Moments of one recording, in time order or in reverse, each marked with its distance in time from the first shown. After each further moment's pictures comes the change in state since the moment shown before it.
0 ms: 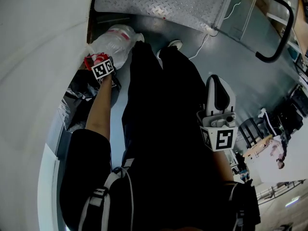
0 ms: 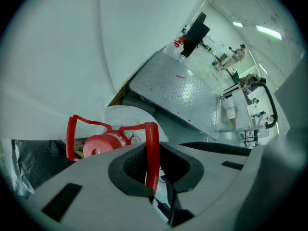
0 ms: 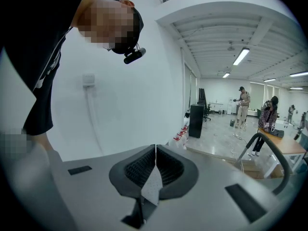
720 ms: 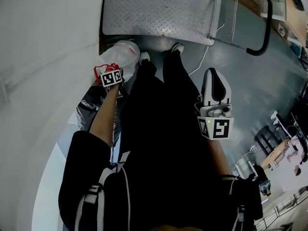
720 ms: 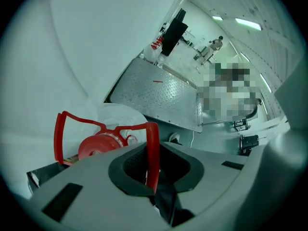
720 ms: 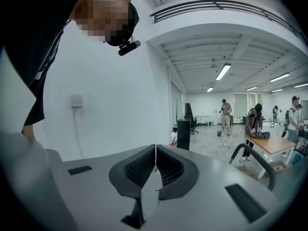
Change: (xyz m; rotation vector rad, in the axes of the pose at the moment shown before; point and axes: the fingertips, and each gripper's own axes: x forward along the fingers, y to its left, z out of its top) left arm -0.080 -0.086 0.032 0.169 0.020 -0.088; right arm -0.055 -0.044 0.054 0.031 -0.180 -0.141
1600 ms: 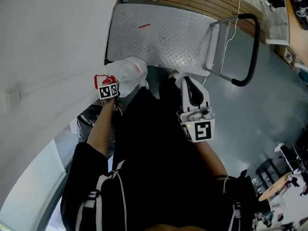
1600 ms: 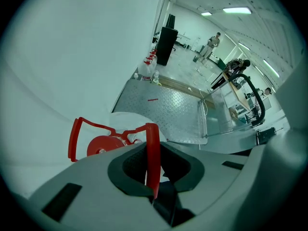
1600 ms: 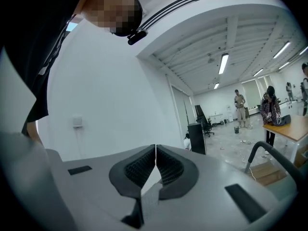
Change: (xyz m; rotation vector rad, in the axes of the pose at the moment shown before) left arm -0.042 -0.103 0.108 0.104 -0.115 0.162; right arm 0.048 -0.111 0.022 0.135 -0.128 0.195
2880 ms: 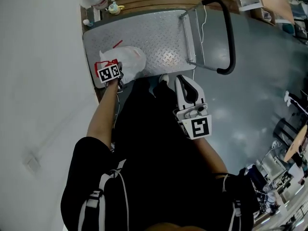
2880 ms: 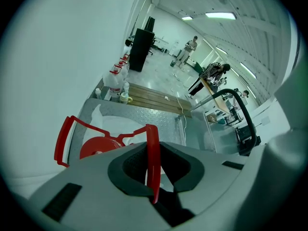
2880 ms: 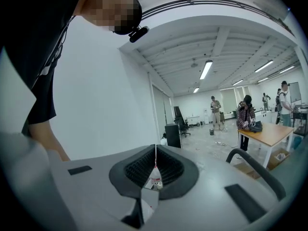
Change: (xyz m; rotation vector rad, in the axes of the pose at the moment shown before) left arm 0.099 -0.164 0.249 0.141 -0.036 -0.236; right arm 0.043 -0.086 0.029 -0.010 -0.020 -0.277
